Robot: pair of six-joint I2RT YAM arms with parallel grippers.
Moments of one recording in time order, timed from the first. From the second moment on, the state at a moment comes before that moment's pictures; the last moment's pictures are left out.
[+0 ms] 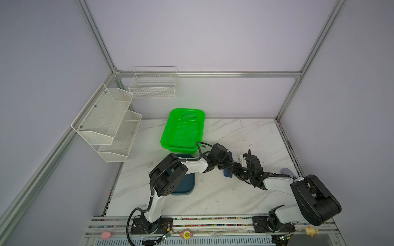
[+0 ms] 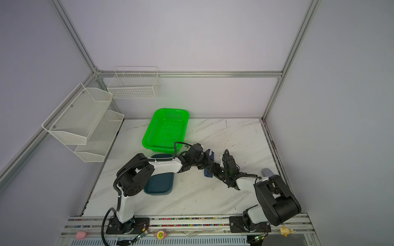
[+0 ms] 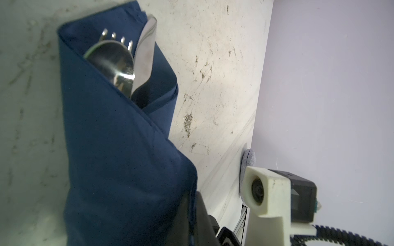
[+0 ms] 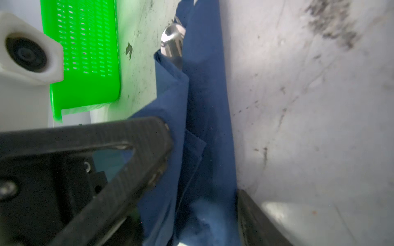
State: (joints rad) left arm -0.85 2.04 1.26 0.16 0.21 -1.25; right arm 0.42 1.43 0.41 0.30 -0.35 0.94
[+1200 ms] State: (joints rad) left arm -0.75 1.89 1.26 -0.09 0.15 -0.98; right arm 0.42 1.46 0.41 0.28 -0.33 0.91
